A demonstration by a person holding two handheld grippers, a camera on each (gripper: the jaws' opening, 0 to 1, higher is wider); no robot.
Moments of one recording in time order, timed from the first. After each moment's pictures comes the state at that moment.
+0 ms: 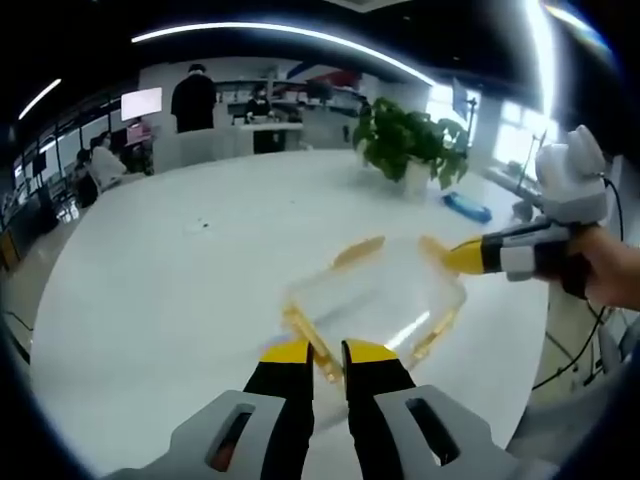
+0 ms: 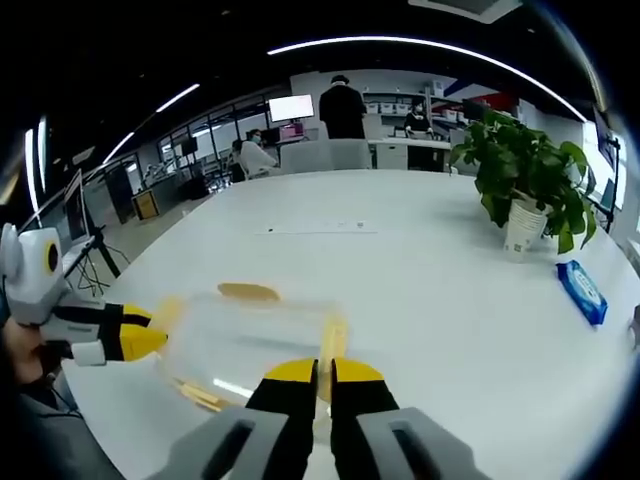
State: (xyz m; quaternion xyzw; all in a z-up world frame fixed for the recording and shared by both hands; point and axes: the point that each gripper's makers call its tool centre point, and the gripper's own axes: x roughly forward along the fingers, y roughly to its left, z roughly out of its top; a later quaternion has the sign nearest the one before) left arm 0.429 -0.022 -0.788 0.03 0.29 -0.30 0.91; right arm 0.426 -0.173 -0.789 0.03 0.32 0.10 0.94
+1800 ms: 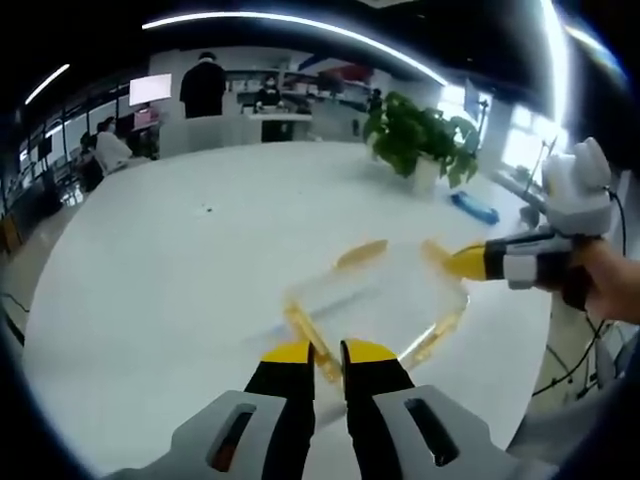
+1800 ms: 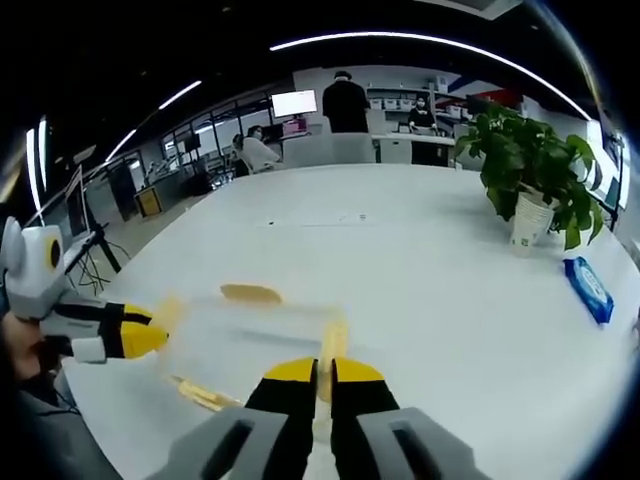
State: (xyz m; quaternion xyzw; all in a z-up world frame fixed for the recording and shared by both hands) left arm 0.433 -0.022 -0.800 0.01 0.31 -0.28 0.91; right arm 0.430 -0.173 -0.802 0.03 0.32 0.11 0.94
